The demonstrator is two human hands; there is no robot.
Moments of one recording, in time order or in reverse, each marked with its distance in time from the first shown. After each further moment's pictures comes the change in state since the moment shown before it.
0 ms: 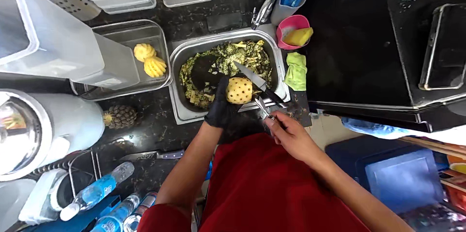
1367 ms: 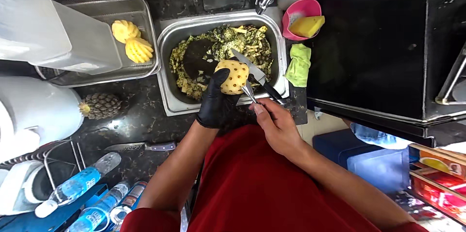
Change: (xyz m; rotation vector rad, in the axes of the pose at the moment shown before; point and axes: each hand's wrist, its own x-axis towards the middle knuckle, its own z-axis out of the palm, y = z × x) left_hand 0.001 0.011 0.020 -0.187 -0.023 0.141; right_hand 0.041 -0.022 0.019 0.003 0.128 -0.214
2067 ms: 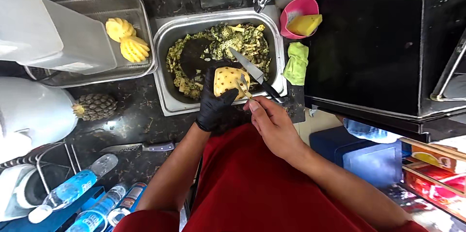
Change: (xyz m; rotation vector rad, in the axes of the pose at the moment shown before) left_hand 0.003 -0.004 -0.028 0.565 -0.247 0.461; right_hand 0.004 -0.031 0.004 0.090 -0.061 0.191
